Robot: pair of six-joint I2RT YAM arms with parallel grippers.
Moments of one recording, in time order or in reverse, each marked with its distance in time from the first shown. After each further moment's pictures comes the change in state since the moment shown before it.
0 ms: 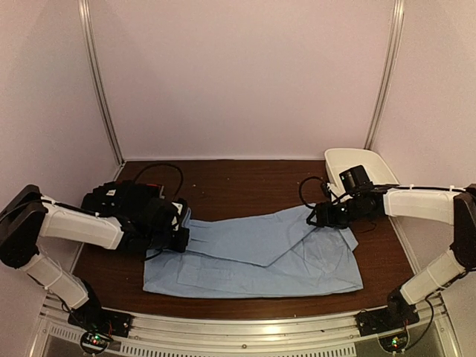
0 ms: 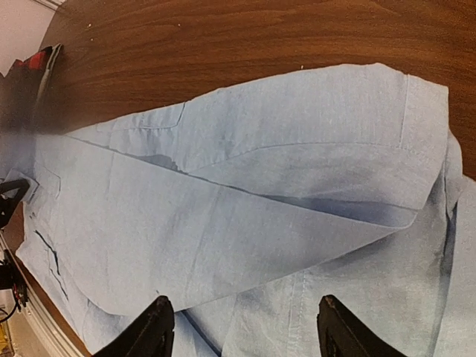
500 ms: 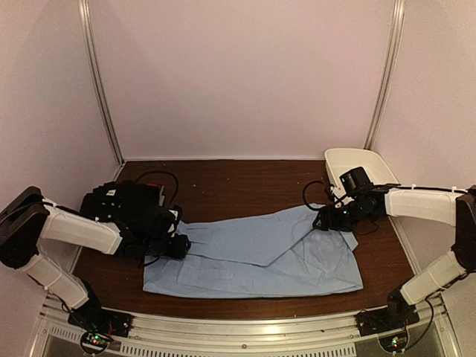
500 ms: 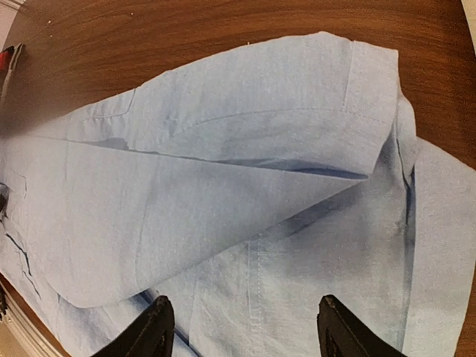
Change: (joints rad) left arm 0.002 0.005 -0.066 0.016 -0.006 -0.064; right arm 0.000 -0.008 0.010 -0.087 0.101 -0.009
